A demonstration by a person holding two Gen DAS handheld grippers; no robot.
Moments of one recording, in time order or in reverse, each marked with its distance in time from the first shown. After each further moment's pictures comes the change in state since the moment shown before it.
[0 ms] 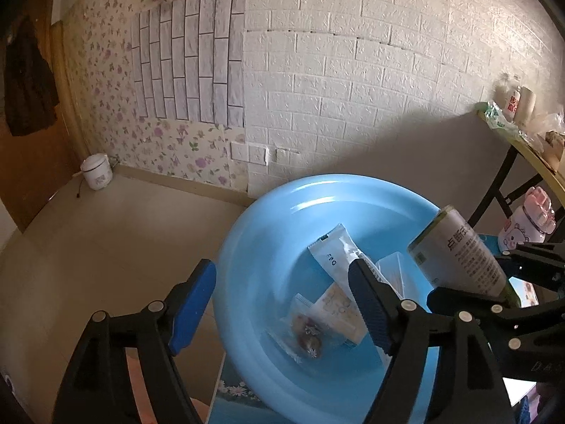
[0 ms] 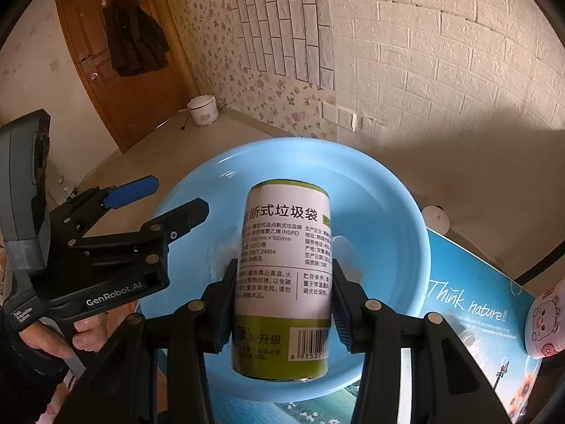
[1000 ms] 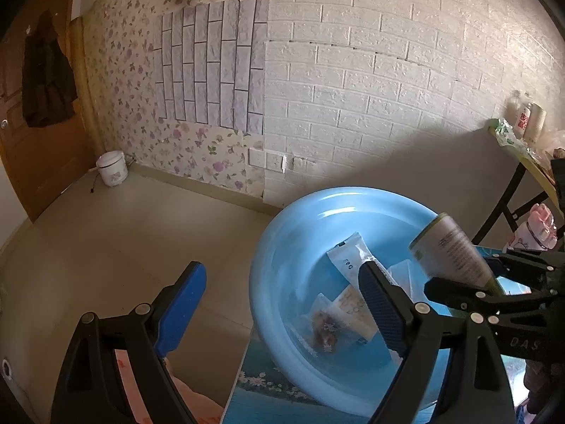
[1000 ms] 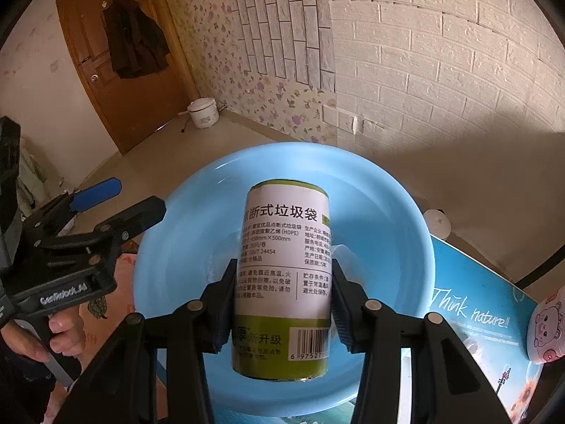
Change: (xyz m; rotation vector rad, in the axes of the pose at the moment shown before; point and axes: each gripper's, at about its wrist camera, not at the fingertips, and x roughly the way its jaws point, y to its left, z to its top) left arm -0.026 0.016 -0.003 -0.046 -0.033 0.046; right arm 0.005 0.002 0.003 0.008 -0.016 -0.005
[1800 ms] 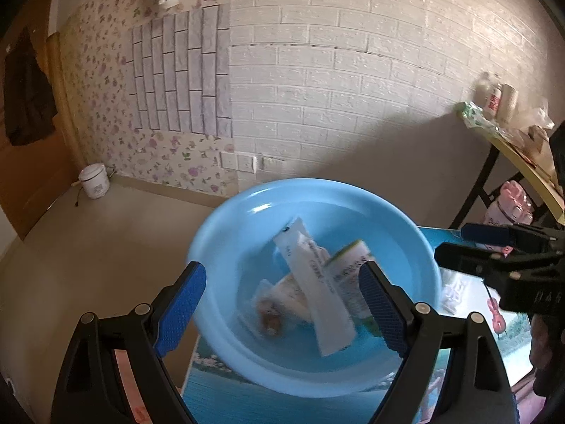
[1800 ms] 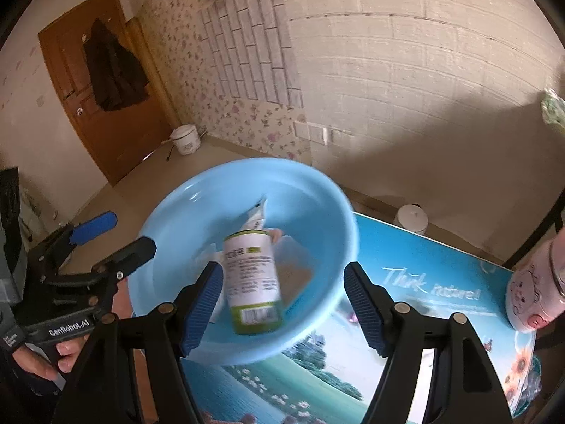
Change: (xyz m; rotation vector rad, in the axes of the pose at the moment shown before) left arm -0.026 -0.057 -0.011 0.080 0.000 -0.069; right arm -0.063 -0.043 -0.028 0.126 -0.096 -0.040
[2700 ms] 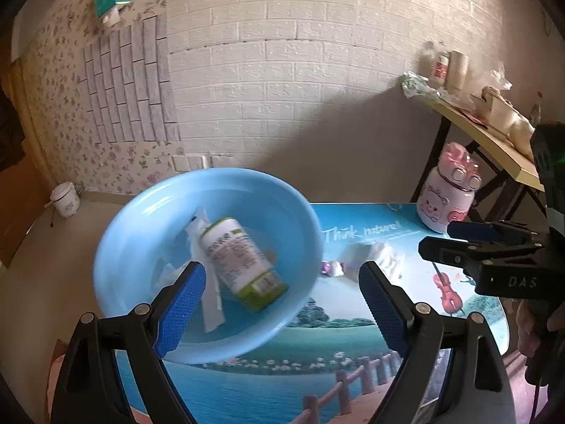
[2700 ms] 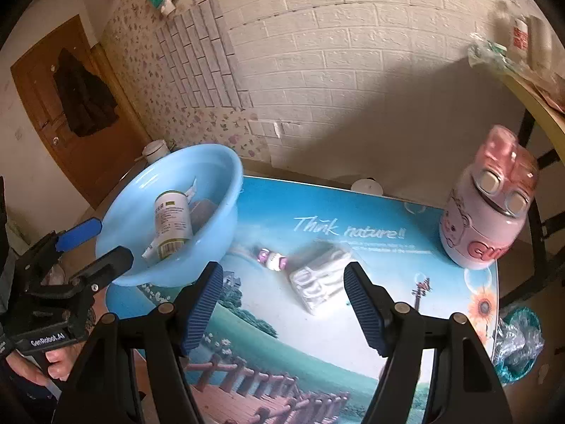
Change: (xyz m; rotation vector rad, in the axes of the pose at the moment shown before) left arm -0.018 -0.110 -0.019 0.117 0.022 -0.107; right arm -0.057 -0.092 -0.062 0.139 -0.006 -0.079
